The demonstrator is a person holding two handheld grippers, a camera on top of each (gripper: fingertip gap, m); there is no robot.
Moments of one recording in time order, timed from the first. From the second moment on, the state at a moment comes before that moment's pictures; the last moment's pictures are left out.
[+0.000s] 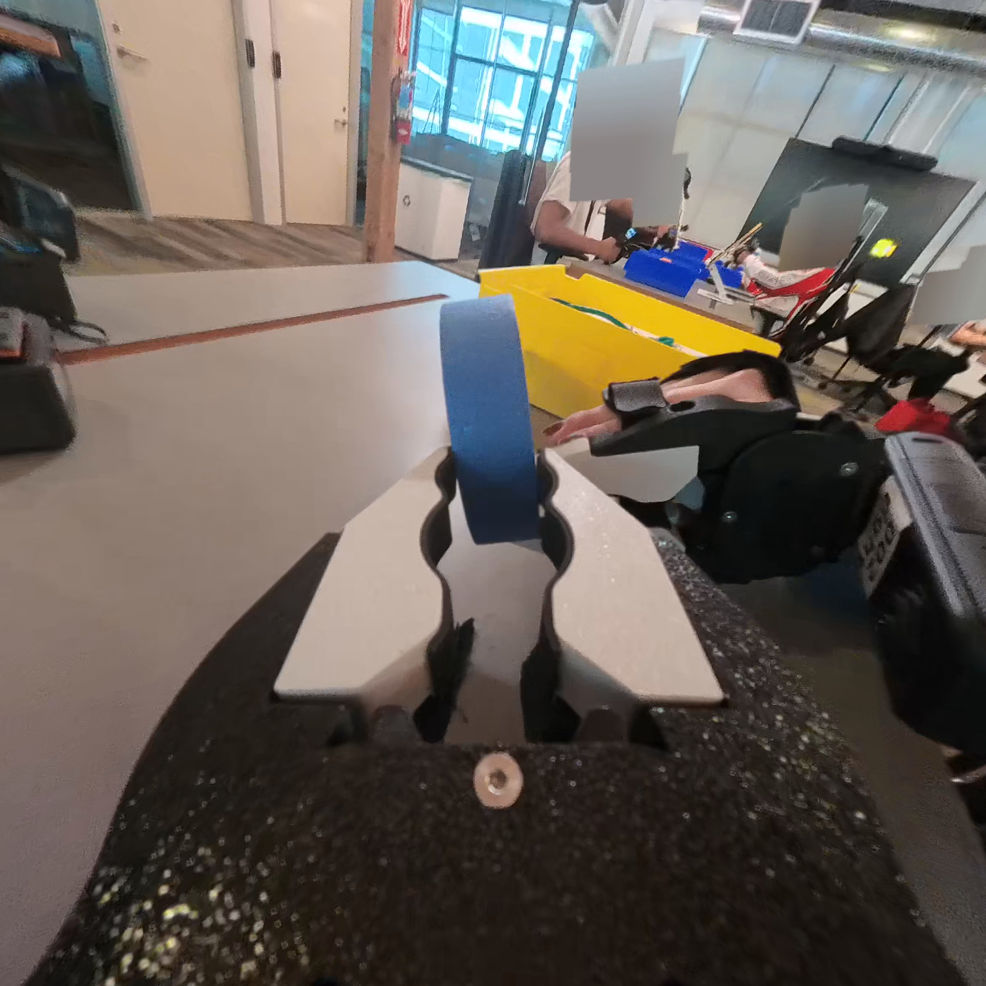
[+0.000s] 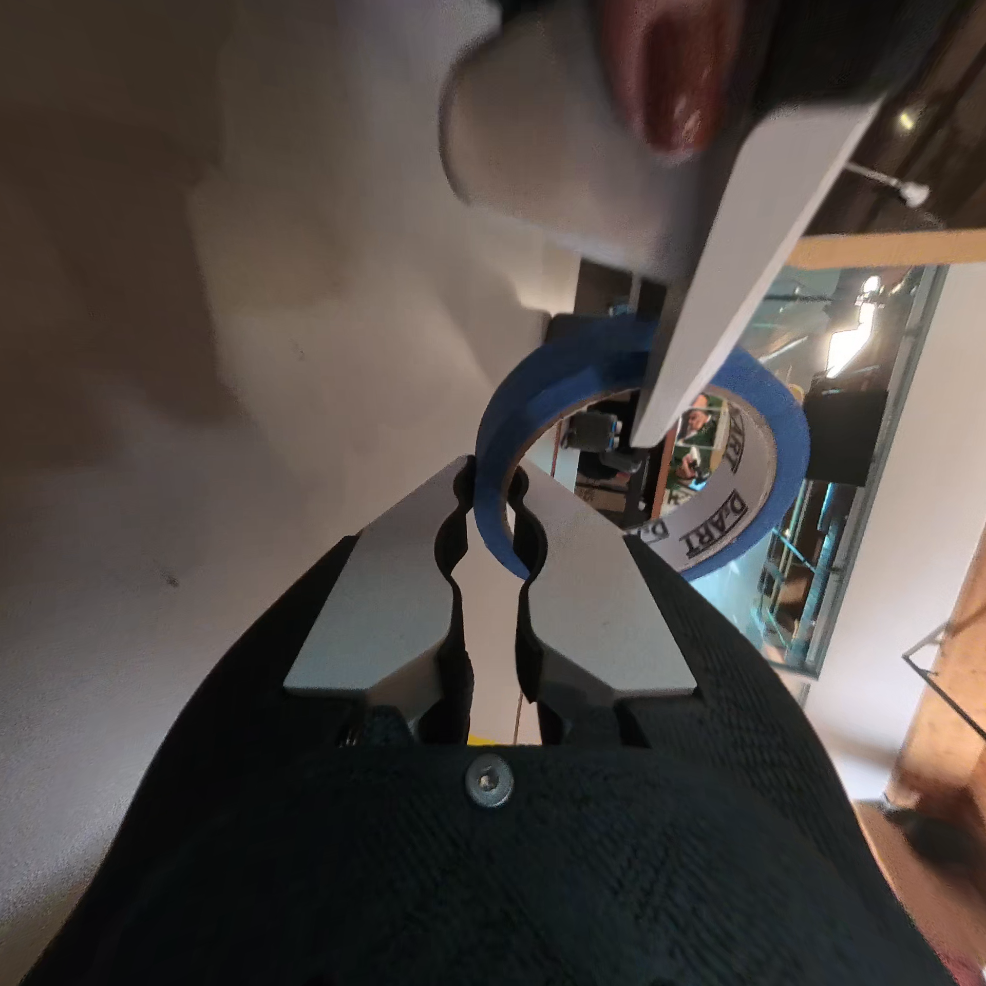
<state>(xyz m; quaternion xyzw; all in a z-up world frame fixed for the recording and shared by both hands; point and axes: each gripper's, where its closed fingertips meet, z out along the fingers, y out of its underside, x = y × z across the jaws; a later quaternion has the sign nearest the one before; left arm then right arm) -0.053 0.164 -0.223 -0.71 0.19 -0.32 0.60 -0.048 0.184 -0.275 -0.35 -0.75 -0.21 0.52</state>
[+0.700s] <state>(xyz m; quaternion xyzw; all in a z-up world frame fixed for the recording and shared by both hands) -0.060 0.127 -0.182 -0.57 0.25 -0.51 0.60 -0.034 0.139 -0.172 -0.47 -0.46 0.64 0.40</state>
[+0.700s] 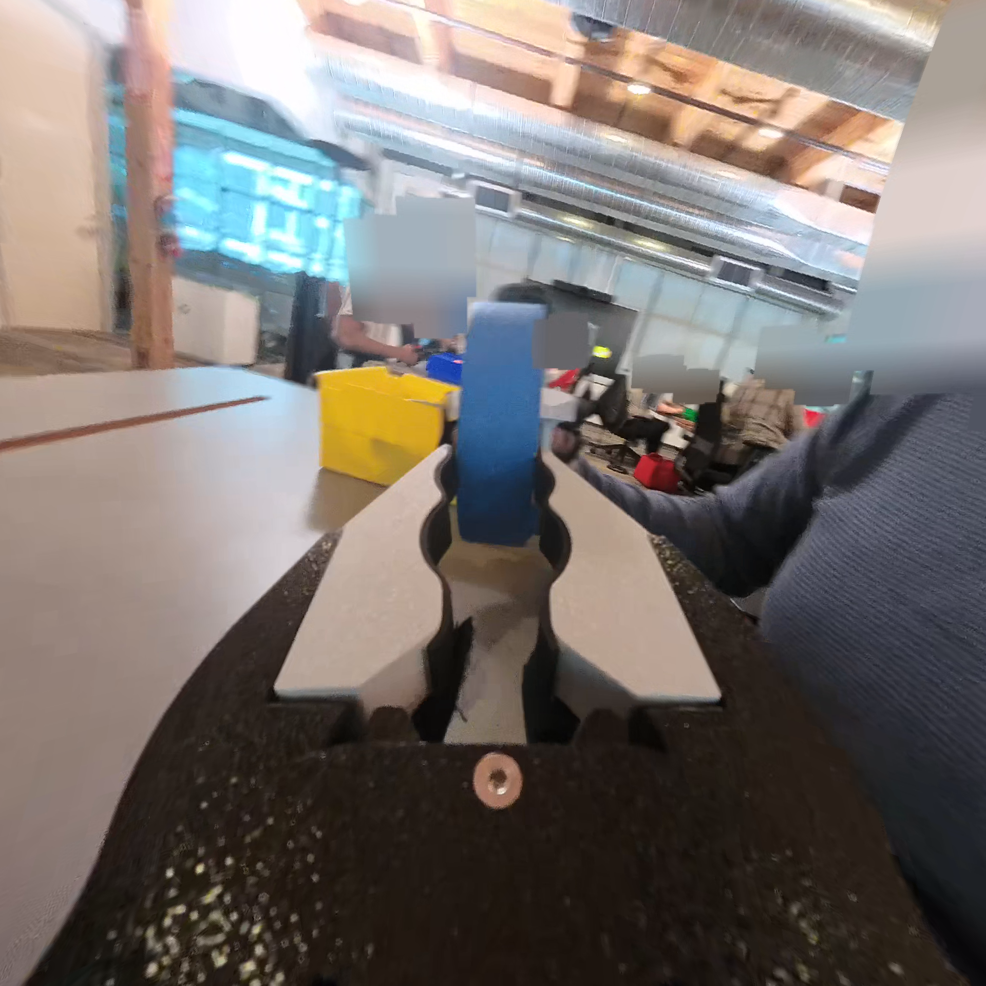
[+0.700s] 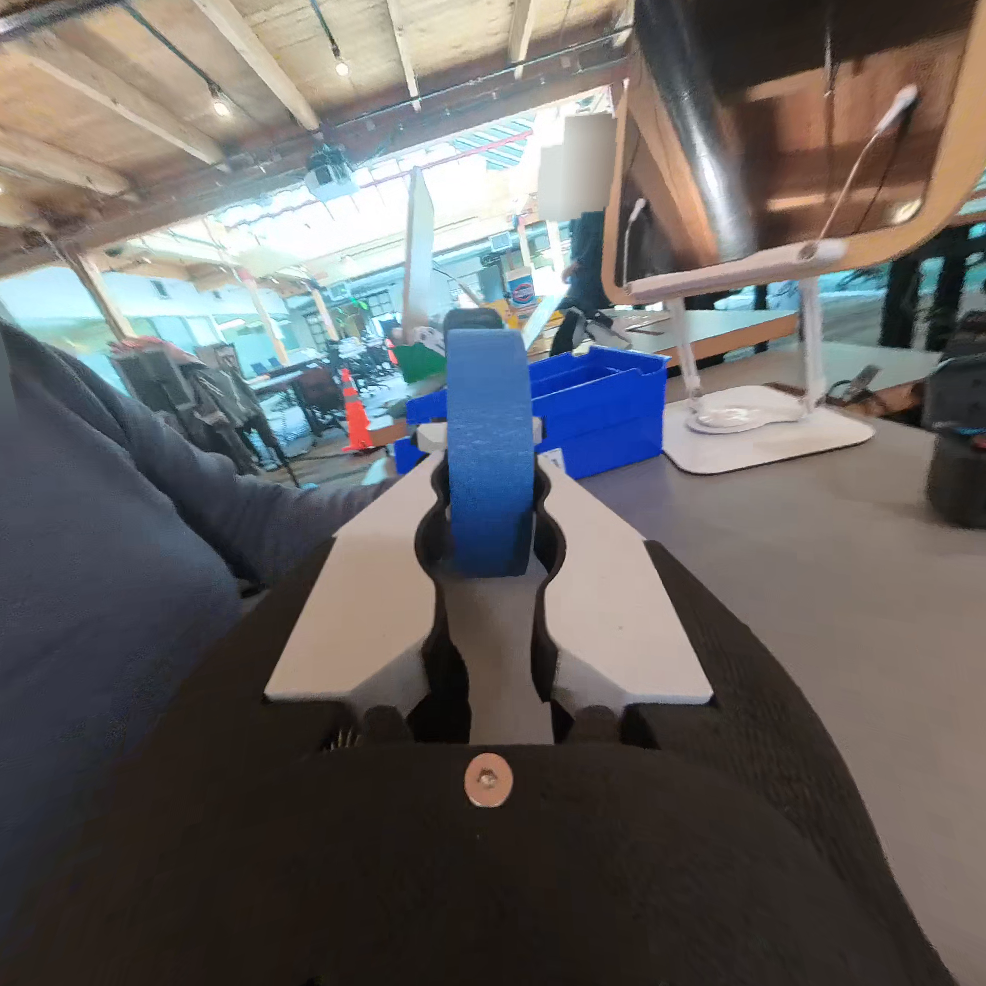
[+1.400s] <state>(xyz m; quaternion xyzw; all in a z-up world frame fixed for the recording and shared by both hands) -0.072 0.155 -0.193 -0.59 0.03 -0.66 0.46 -0.058 0.140 -0.202 -0.05 -0.62 -0.26 0.74</state>
